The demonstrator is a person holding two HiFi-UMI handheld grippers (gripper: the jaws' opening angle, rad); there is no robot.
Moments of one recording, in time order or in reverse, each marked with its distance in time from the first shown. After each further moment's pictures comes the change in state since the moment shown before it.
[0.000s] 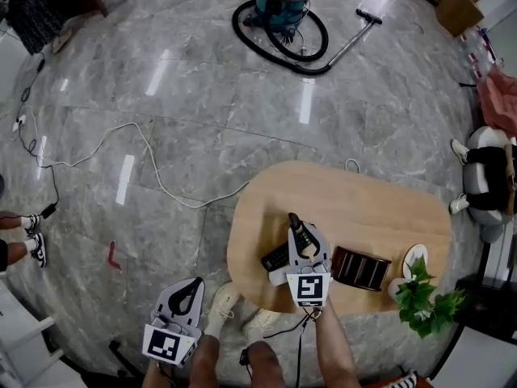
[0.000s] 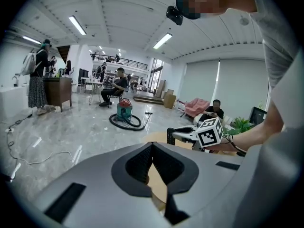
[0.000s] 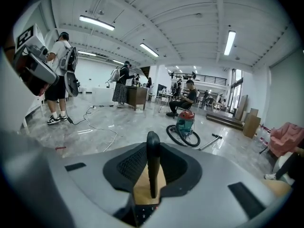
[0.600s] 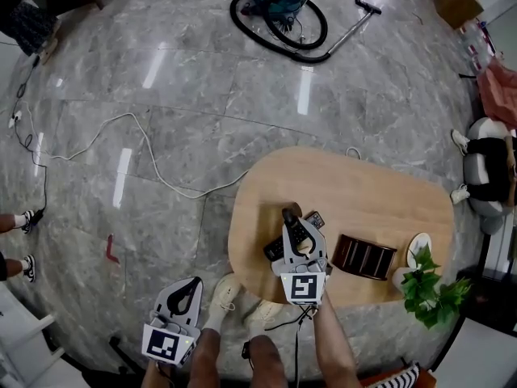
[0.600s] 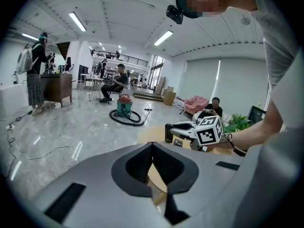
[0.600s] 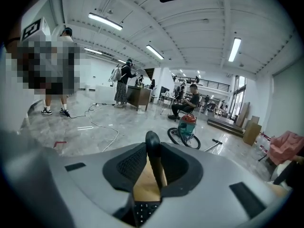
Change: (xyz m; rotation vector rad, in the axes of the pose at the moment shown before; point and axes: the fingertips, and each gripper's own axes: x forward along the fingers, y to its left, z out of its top) left arm -0.014 -0.002 -0.033 -0.011 0.040 -0.011; right arm -0.010 0.031 -0.010 -0.060 -0.011 0.005
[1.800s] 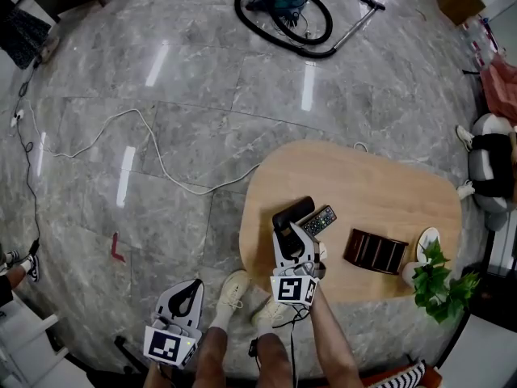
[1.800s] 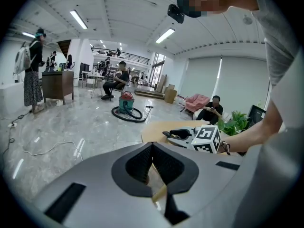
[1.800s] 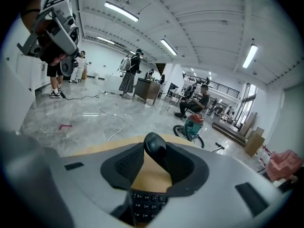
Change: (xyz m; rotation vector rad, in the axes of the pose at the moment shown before) left arm -0.022 0.017 -0.026 -0.011 0.032 0.008; right arm 0.007 0.068 -0.034 -0.154 0.053 0.032
